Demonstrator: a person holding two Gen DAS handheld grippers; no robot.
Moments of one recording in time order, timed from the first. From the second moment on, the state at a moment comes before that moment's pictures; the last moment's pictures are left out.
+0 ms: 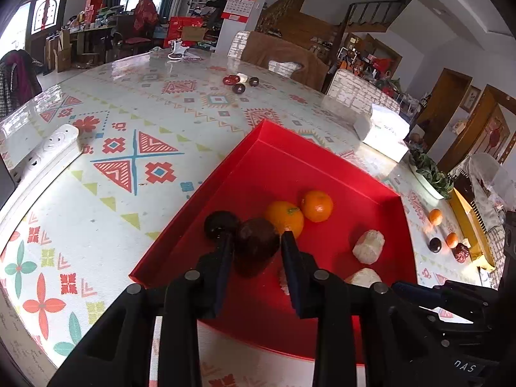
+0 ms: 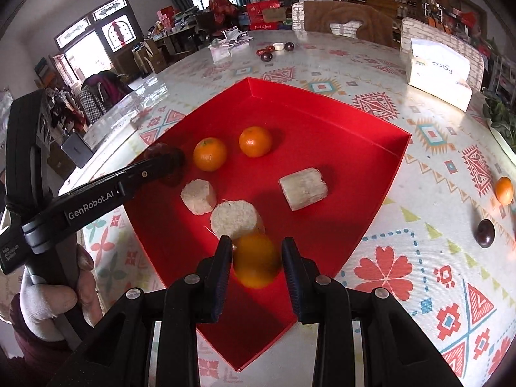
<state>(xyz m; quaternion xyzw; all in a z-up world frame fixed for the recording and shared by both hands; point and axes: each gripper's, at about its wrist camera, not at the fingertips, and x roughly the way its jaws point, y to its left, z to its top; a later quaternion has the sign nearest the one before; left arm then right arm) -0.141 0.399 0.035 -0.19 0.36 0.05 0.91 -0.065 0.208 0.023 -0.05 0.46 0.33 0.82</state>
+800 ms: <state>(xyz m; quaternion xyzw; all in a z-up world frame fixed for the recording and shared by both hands) -0.160 0.310 0.085 -0.19 0.35 -0.04 0.92 -0.091 0.077 0.047 0.04 0.42 0.26 0.87</state>
